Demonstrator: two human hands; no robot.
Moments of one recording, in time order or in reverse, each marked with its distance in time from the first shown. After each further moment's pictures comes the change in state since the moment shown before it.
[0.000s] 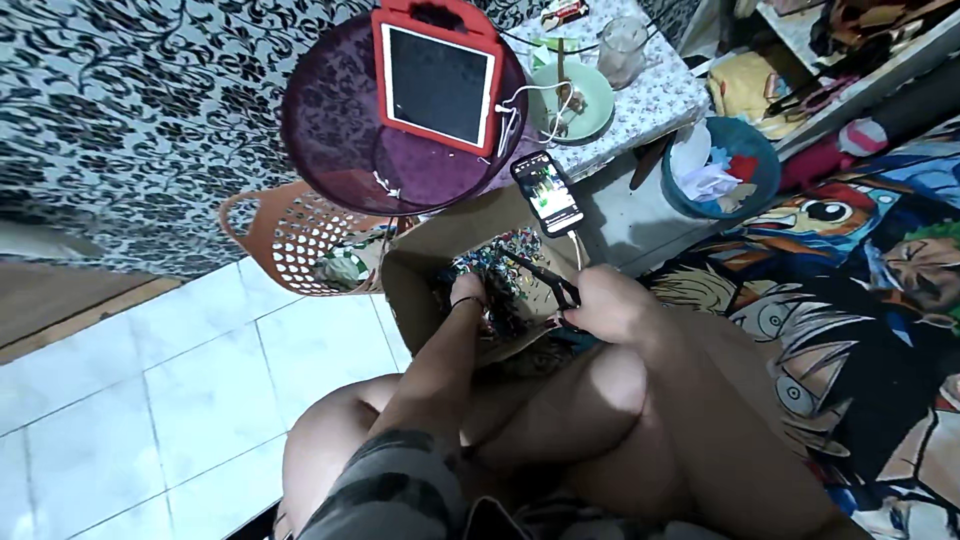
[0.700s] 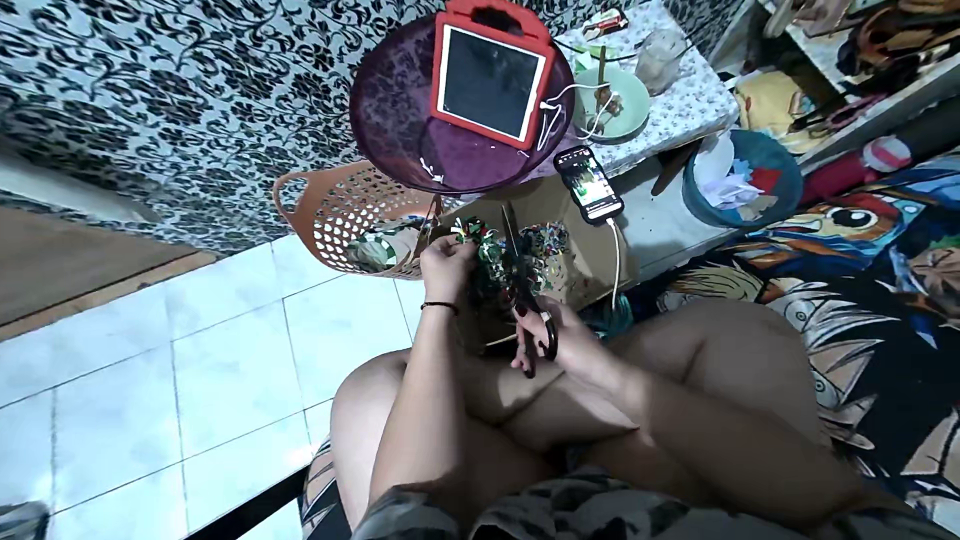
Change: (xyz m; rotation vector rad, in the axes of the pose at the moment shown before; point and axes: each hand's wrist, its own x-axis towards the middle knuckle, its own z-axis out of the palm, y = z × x) left_hand -0.119 -0.062 -0.099 -1.027 0.391 0.234; right_hand -0.008 -0.061 0.125 1.336 -0.104 -0.407
